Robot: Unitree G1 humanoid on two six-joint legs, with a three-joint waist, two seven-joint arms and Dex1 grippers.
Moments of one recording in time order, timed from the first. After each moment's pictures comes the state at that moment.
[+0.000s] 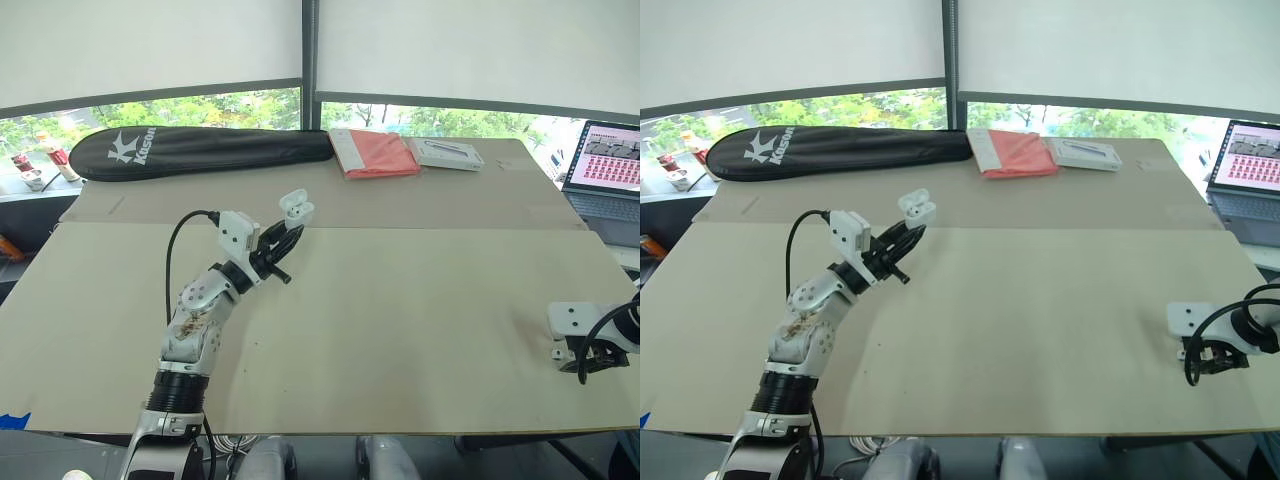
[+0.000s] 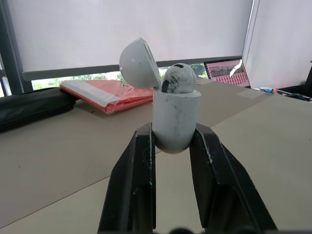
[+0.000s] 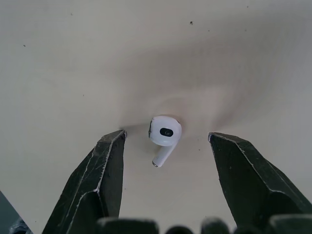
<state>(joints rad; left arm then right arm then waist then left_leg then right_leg) -0.43 0.26 0.03 0.04 -0.33 0.14 -0.61 -0.45 -1.20 0.21 0.68 -0.25 -0.30 1.37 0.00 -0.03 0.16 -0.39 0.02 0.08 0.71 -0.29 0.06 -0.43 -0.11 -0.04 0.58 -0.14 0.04</state>
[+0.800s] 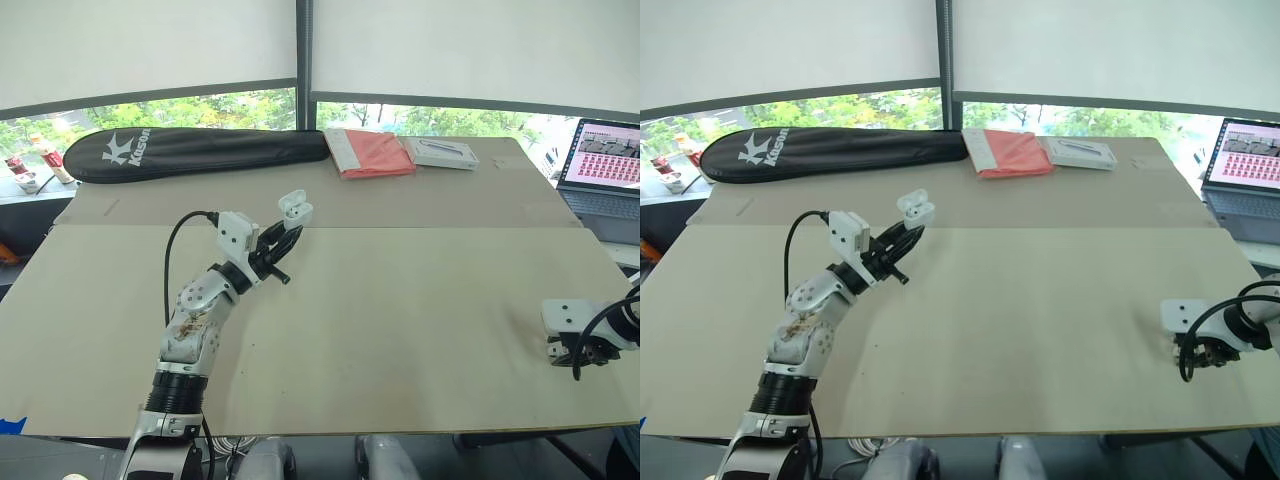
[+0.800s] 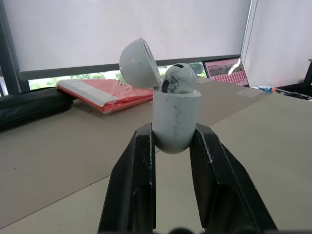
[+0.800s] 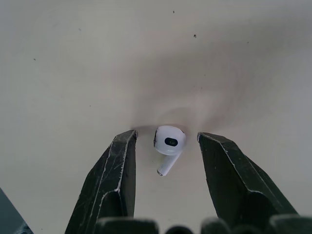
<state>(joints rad) -0.43 0.27 0.03 0.03 -0.33 0.14 -0.60 -0.47 -1.18 0.20 0.66 -0.25 -0.28 1.39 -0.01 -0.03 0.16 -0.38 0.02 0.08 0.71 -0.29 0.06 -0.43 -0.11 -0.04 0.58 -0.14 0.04</state>
